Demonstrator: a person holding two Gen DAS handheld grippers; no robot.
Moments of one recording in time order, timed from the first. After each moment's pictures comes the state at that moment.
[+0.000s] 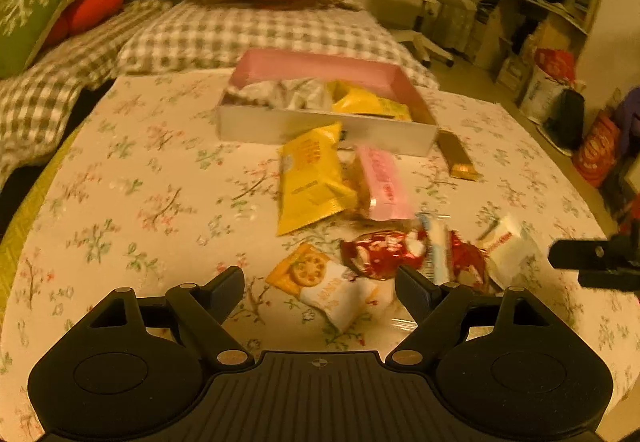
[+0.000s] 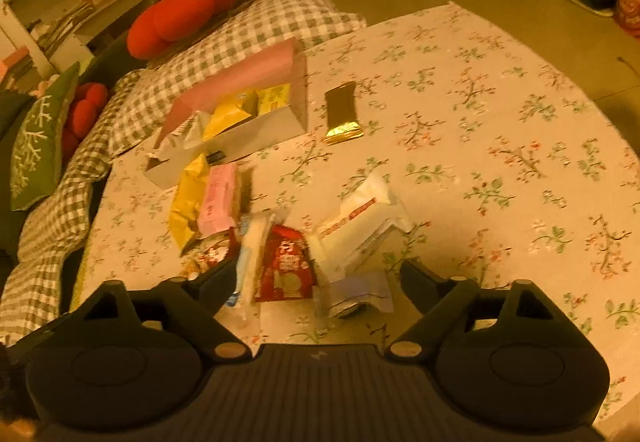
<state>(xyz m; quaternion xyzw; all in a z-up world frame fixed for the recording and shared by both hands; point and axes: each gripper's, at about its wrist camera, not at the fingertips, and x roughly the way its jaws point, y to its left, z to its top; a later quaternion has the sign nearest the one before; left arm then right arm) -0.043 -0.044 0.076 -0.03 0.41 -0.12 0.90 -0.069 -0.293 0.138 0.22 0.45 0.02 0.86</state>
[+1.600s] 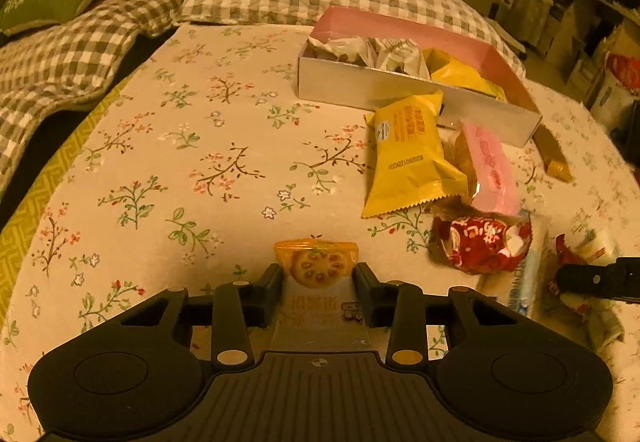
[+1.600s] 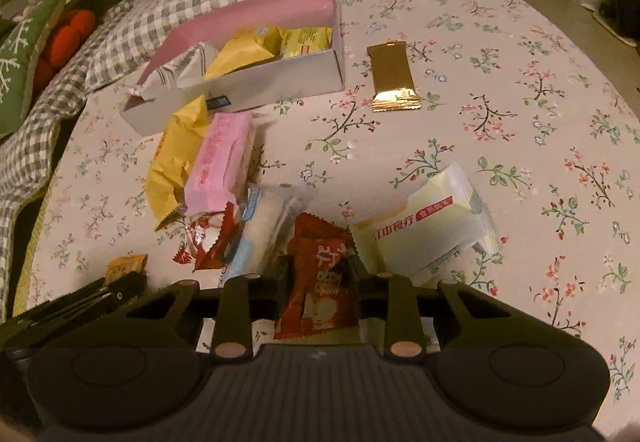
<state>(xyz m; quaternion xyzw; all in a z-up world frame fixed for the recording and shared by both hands) -0.014 -0.023 0.042 -0.04 0.45 -0.02 0.89 -0.019 -0.242 0.108 0.14 0.51 0.01 0.85</state>
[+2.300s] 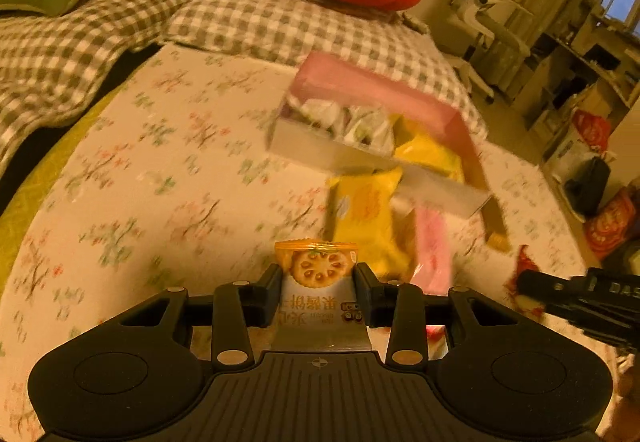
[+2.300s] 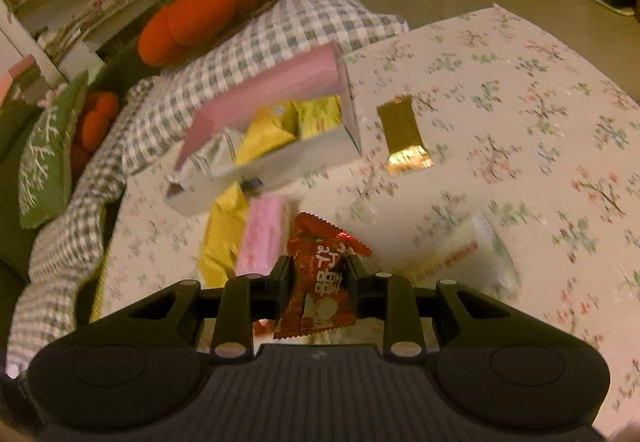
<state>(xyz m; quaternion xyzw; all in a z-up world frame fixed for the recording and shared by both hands) 0.012 -0.008 0.094 -0.13 0.42 -0.07 0.89 0.001 -0.263 0.143 0.25 0.44 0.03 0.86</state>
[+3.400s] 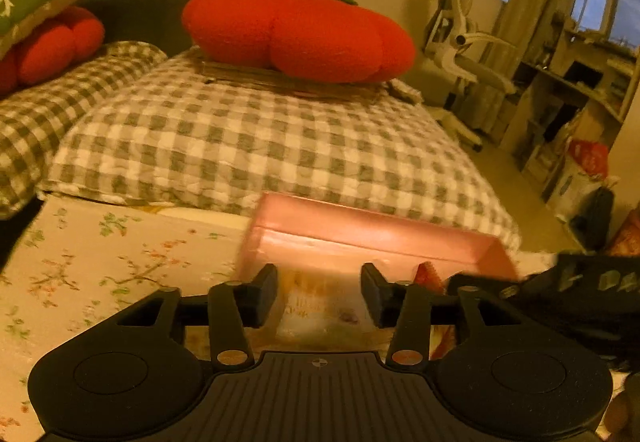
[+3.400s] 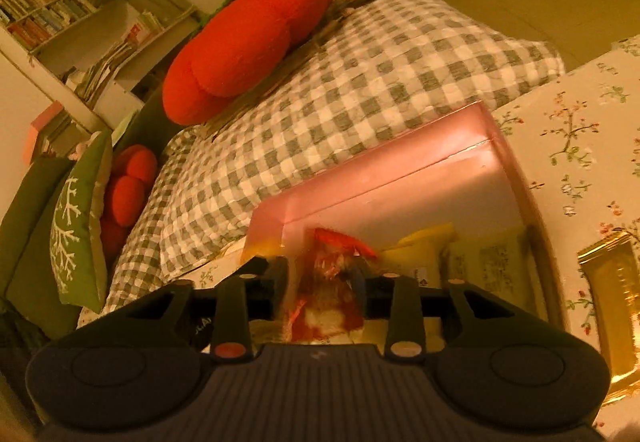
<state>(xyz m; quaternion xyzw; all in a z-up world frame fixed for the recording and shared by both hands) 0.211 -0.028 0.072 -0.08 0.32 -0.10 0.94 0.177 -0.227 0.122 0.31 0.40 0.10 0.86</state>
